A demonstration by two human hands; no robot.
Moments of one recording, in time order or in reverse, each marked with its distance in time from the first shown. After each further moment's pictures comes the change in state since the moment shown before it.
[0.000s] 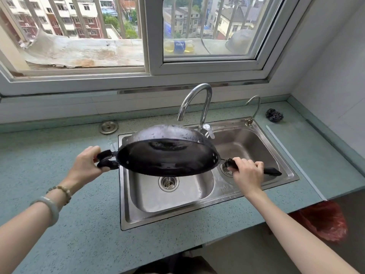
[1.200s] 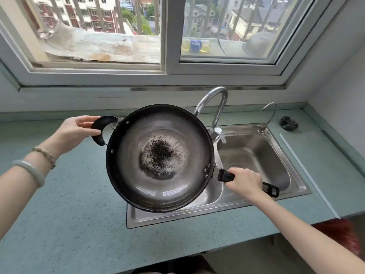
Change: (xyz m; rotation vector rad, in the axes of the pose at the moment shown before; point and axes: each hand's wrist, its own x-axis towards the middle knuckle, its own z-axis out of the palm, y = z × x) left_hand 0.054 -0.011 -0.084 -0.779 -0.114 -0.381; right_hand 0.027 -0.050 -0.043 0.005 -0.569 -0.020
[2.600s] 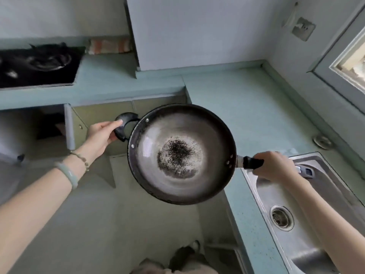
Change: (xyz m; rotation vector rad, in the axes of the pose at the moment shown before) left_hand -0.604 -0.106 0.188 -0.681 1.735 -0.223; right_hand -0.085 -0.198 -0.038 -0.211 -0.154 -1.437
